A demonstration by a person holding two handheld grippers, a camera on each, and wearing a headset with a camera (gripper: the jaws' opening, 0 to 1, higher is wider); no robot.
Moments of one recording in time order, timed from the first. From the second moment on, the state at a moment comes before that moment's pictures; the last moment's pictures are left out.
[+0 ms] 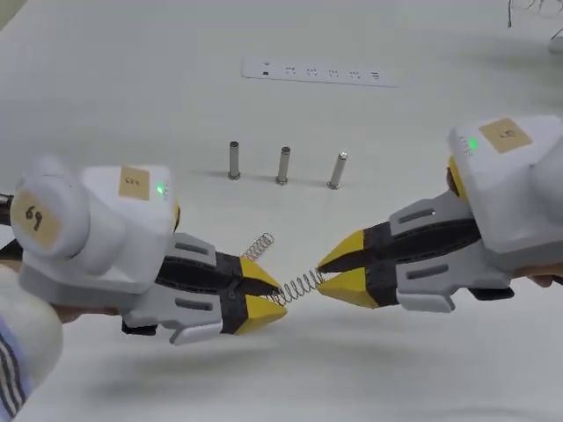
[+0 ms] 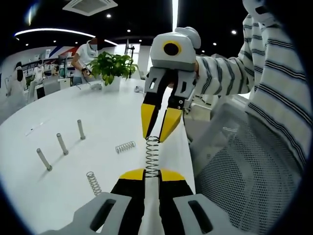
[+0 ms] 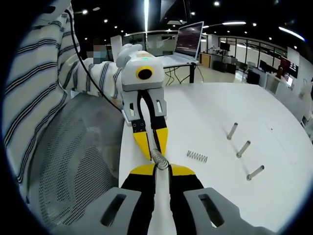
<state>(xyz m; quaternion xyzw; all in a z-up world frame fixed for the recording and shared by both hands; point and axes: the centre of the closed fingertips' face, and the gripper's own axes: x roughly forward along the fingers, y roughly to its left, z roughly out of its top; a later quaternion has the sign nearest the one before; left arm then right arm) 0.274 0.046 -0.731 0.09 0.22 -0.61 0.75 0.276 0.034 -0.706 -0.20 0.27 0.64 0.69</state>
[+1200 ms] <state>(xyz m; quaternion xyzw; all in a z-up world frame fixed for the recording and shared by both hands) 0.269 0.018 -0.743 0.11 0.19 -0.63 0.74 0.269 0.026 -0.705 -0.26 0.28 0.66 0.65</state>
